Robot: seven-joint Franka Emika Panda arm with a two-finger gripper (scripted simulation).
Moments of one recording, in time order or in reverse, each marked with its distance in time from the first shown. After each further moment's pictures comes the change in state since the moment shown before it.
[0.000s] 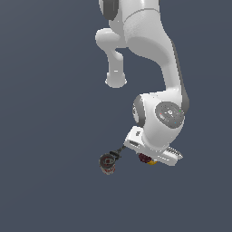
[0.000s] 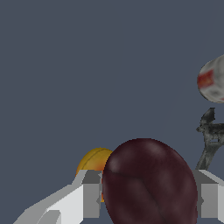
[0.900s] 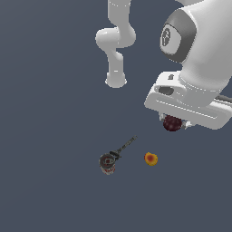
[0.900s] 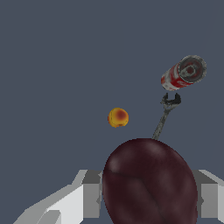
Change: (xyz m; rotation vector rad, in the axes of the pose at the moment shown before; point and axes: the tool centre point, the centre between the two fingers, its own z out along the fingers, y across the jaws) arm -0.056 -0.032 -0.198 0.002 0.003 0.000
